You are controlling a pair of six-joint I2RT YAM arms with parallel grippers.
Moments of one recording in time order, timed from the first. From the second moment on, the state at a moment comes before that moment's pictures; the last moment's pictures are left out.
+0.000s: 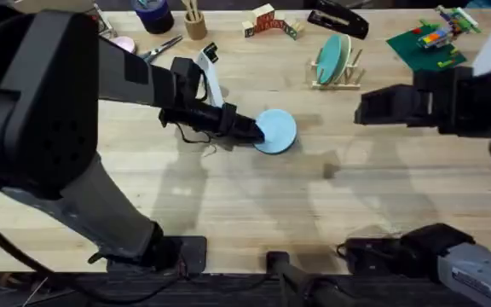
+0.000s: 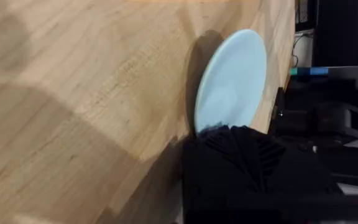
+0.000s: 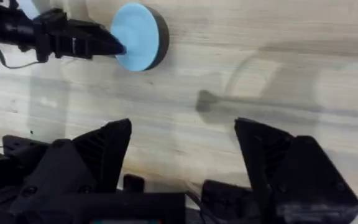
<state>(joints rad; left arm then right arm) -0.15 1.87 0.84 -0.39 1.11 0.12 0.29 0.99 1.24 -1.33 -0.15 0.32</state>
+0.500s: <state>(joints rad) -0.15 1.87 0.84 -0.39 1.11 0.12 0.29 1.09 1.06 -1.07 -0.29 0.30</state>
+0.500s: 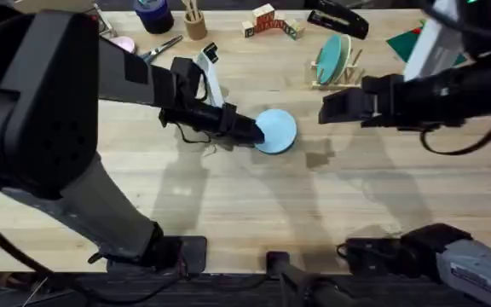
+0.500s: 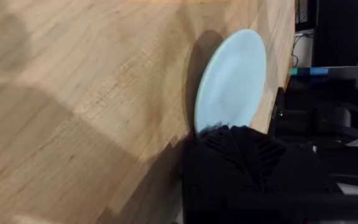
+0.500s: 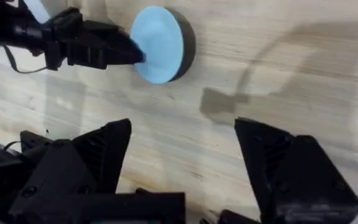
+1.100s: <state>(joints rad) -0.15 1.87 0.84 -0.39 1.11 0.12 0.29 1.37 1.00 -0.83 -0.44 0.26</state>
